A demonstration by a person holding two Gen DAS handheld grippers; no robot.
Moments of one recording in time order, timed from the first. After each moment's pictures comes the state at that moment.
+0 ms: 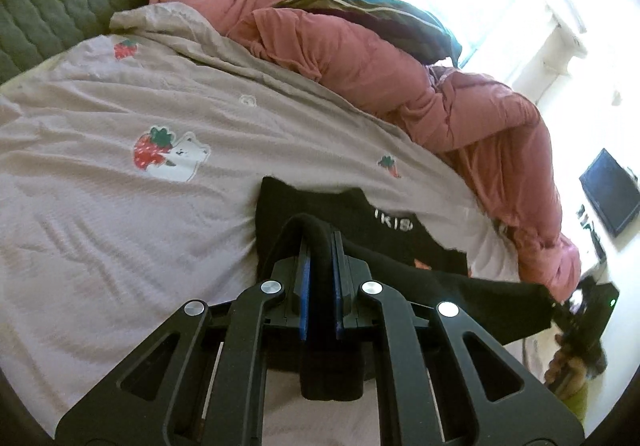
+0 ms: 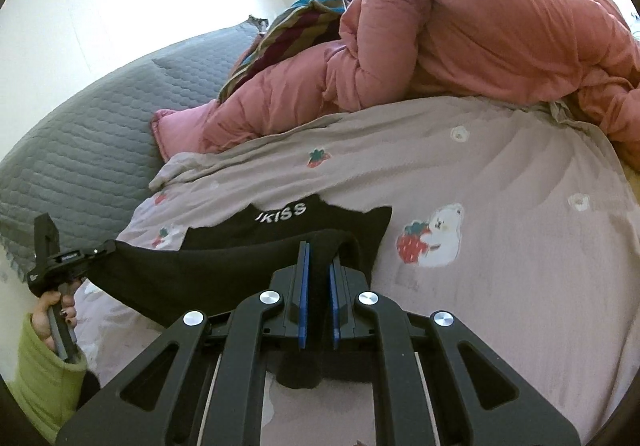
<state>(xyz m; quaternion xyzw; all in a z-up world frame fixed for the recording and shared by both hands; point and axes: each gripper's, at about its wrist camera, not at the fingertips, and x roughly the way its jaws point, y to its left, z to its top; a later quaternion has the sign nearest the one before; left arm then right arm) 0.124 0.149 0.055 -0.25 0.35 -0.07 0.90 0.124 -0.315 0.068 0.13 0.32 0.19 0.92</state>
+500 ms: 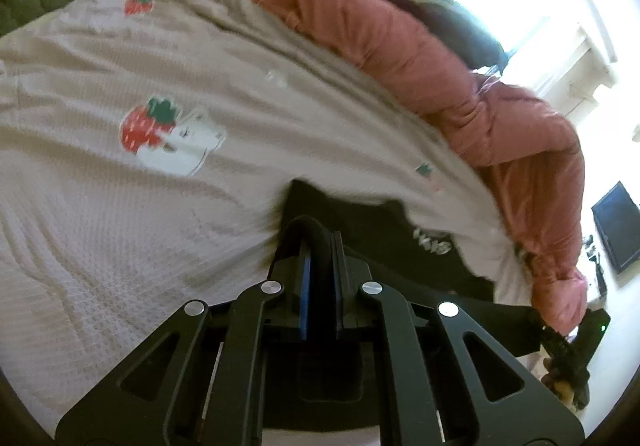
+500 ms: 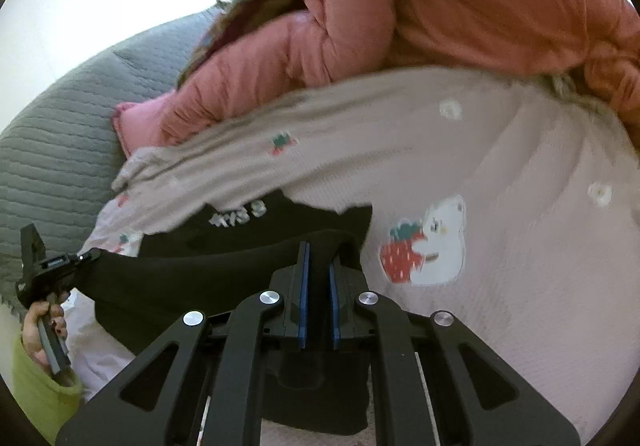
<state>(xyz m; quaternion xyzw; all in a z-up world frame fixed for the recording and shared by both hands) 0.178 0.167 -0.001 -0.29 0.38 -0.04 0.88 0.190 -0.303 0.020 0.14 0.37 0.15 0.91</state>
